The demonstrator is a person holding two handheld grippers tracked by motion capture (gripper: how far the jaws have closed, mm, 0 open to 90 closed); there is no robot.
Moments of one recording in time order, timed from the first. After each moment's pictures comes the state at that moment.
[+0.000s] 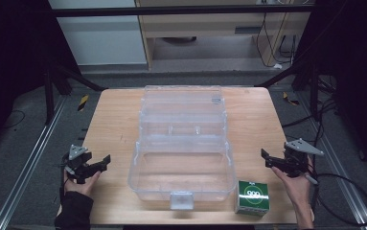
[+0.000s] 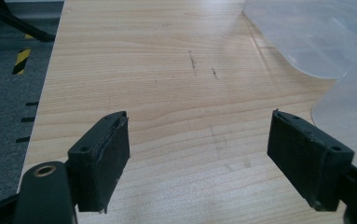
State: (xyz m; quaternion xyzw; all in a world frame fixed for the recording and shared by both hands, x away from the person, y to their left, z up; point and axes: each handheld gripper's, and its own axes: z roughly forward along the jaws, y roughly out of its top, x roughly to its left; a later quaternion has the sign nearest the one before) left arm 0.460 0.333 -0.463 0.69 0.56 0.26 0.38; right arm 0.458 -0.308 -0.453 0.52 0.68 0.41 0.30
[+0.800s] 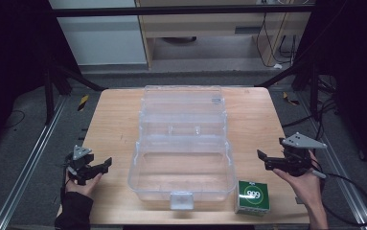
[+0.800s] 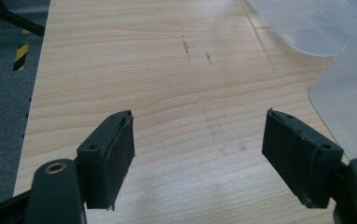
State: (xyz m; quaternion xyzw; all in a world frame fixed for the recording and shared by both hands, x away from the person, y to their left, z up) left arm 0.458 0.326 -0.462 0.71 0.55 0.25 0.35; right arm 0.438 -0.285 -0.393 0.45 0.75 0.41 0.28
